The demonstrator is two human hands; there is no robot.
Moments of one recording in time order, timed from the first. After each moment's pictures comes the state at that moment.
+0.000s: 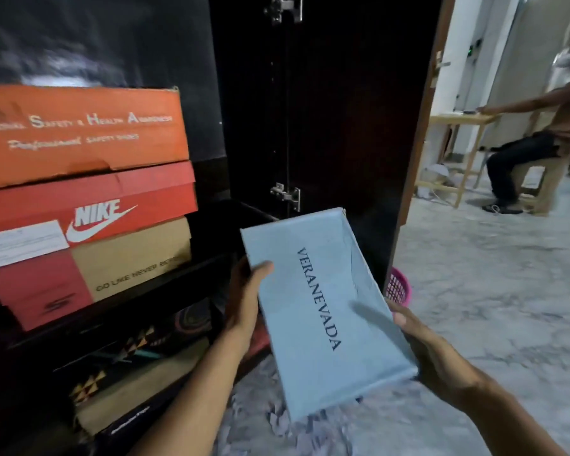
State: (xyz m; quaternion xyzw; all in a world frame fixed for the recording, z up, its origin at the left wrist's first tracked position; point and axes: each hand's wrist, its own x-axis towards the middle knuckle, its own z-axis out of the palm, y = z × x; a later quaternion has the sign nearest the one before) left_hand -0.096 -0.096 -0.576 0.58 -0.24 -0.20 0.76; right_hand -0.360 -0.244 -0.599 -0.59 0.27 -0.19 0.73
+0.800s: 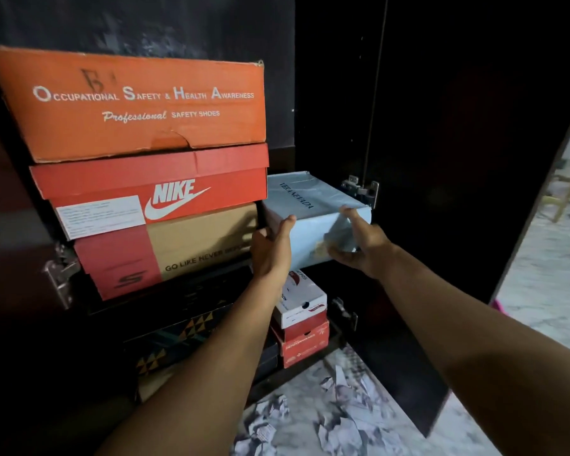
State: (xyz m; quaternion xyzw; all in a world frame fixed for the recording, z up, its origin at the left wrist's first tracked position) left_hand 0.006 -0.104 -0.550 0.68 -0.07 -0.10 0.72; right_hand -0.068 -0.256 -0.532 -0.53 0.32 -0.23 0.75
